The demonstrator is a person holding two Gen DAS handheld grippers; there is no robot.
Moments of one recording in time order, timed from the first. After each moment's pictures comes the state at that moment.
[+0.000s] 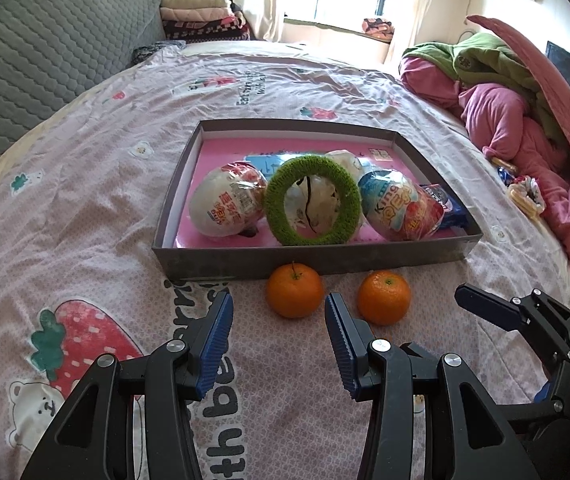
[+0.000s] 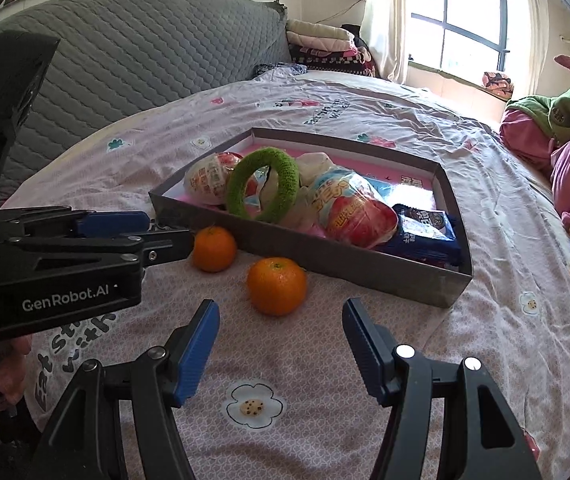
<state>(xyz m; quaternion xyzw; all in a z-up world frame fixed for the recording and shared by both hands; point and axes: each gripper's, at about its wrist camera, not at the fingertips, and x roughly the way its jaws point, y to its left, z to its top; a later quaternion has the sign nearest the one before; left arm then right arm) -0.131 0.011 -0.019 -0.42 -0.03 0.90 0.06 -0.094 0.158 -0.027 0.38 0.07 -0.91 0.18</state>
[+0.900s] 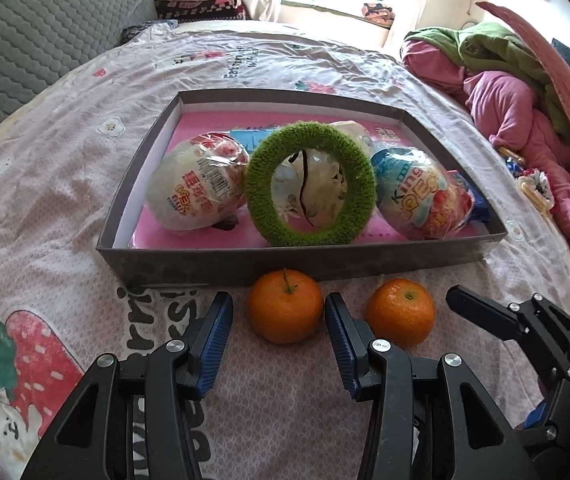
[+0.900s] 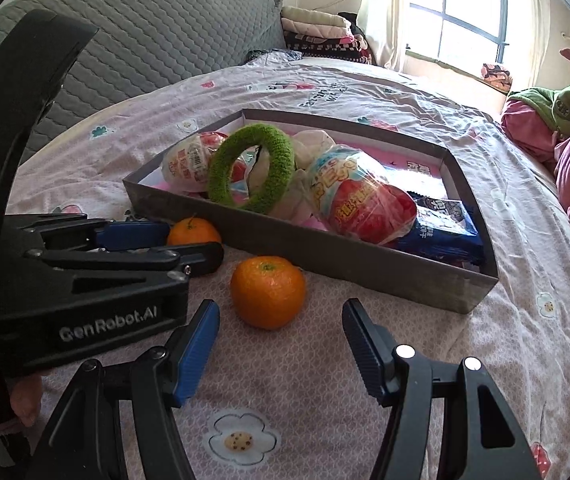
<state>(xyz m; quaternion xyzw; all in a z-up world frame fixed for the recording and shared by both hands) -0.172 0.022 -0.055 -0.45 -0.04 0.89 0.07 -0.120 0.150 -0.049 0.39 0.08 -0.90 0.17</state>
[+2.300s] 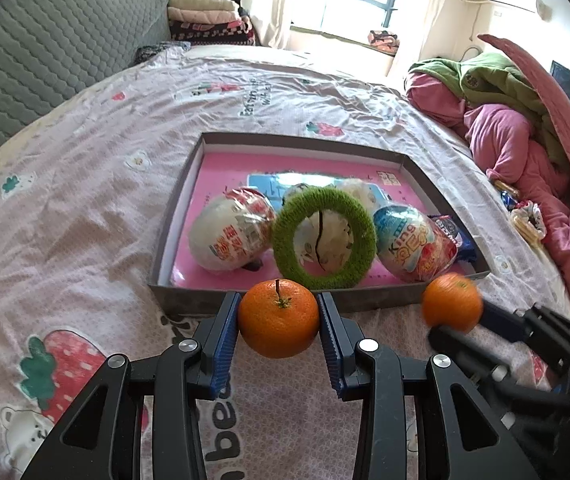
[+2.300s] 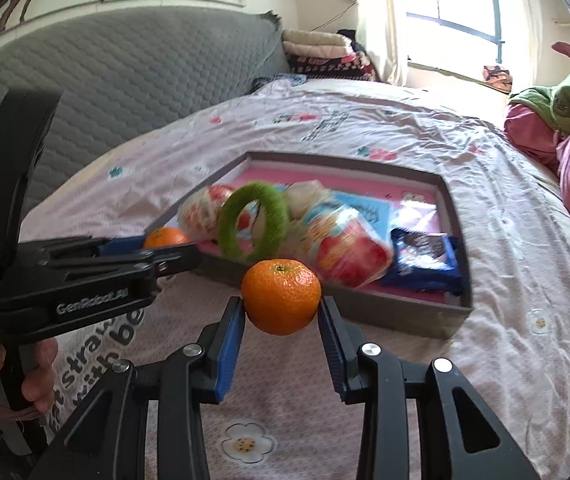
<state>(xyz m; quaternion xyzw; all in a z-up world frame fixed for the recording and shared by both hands) -0.158 0.000 -0.016 -0.40 -0.06 0.91 0.06 -0.117 0.174 -0.010 0.36 0.03 -0.91 0.19</state>
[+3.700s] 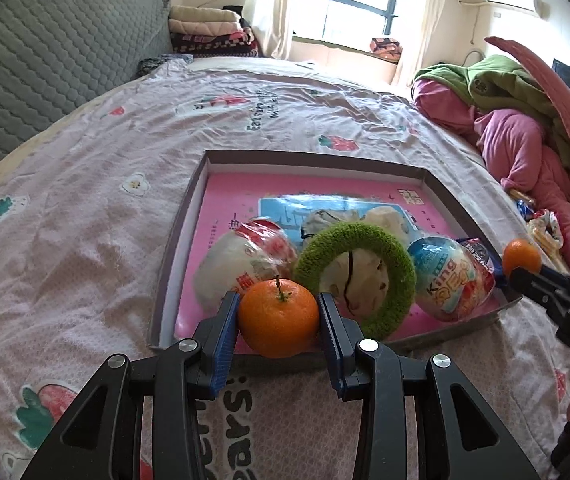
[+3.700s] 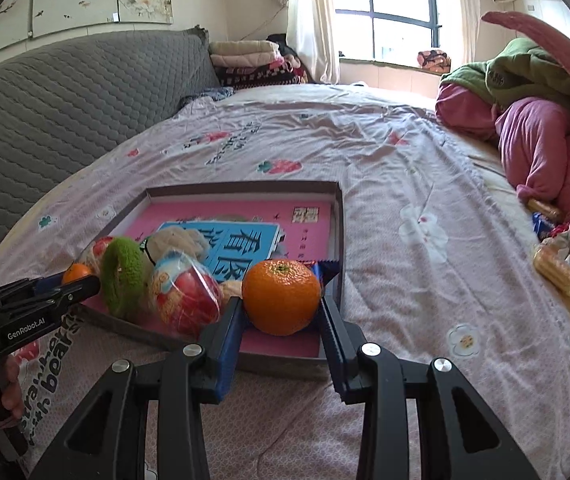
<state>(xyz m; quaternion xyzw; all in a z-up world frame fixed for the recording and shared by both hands) -0.197 -0.001 -0.031 -0.39 -0.05 0.92 0.05 -0.166 0.244 -0.007 0.36 0.00 -0.93 0.09</state>
